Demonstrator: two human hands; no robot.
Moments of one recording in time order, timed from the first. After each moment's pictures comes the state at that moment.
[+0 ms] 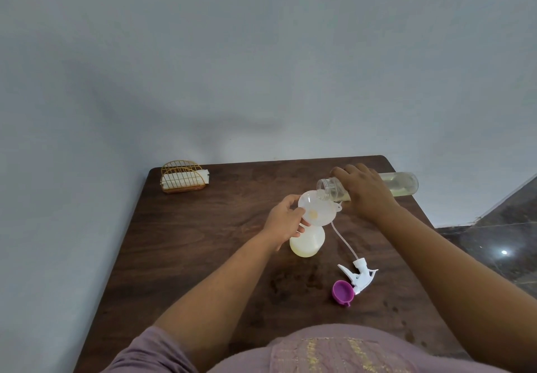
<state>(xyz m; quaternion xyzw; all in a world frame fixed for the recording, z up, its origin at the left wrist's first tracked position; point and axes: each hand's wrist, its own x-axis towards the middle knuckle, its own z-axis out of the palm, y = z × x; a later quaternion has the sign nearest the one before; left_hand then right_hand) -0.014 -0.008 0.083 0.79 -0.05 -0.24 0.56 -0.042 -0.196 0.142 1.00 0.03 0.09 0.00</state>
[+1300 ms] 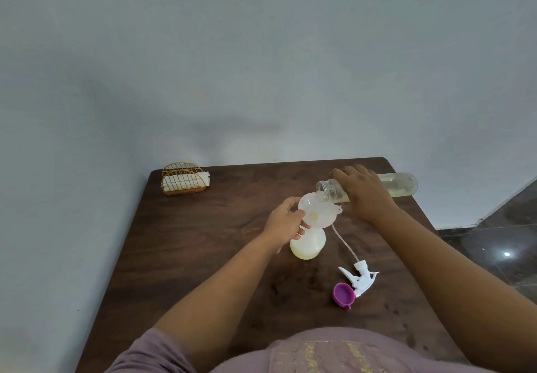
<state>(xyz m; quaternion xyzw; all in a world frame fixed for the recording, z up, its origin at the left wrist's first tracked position) -0.013 -0.006 0.082 0.78 -0.05 -0.25 0.57 -0.036 -0.197 0.137 0.99 0.04 0.10 0.01</state>
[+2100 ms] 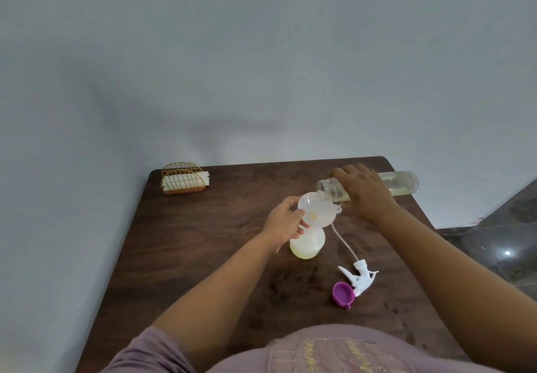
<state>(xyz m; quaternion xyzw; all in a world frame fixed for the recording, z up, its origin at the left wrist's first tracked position) -0.014 -0.007 0.085 0.79 -0.05 -0.24 0.56 -0.038 -0.199 0.139 0.99 0.04 0.10 0.00</state>
